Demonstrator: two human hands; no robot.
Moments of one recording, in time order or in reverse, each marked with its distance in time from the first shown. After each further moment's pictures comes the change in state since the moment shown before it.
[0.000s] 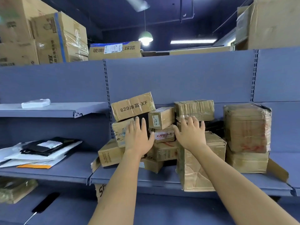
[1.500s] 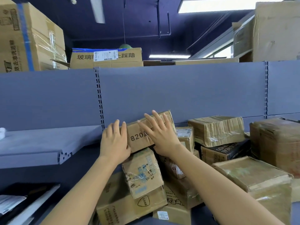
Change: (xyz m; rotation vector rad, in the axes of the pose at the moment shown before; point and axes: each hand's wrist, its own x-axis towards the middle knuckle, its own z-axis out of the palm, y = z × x) left_hand 0.177 -0.188 0.054 0.157 0.155 0.199; right_hand 0.170 -0.170 0.091 -0.376 0.180 -0.480
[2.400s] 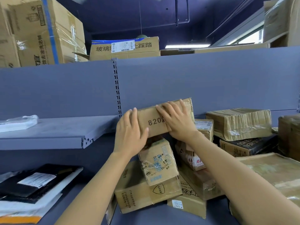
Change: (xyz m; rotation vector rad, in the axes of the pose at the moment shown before) left_hand -0.020 -0.001 -0.011 -0.334 0.251 -0.046; right_hand 0.016 0.012 0.007 0.042 0.190 -0.035
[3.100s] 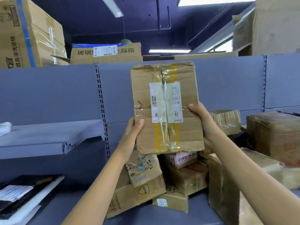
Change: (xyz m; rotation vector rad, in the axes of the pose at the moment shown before) left_hand -0.005 0.057 -0.027 -1.429 -0.433 -0.422; right_hand -0.069 0.045 -0.102 1.885 0.105 0.916
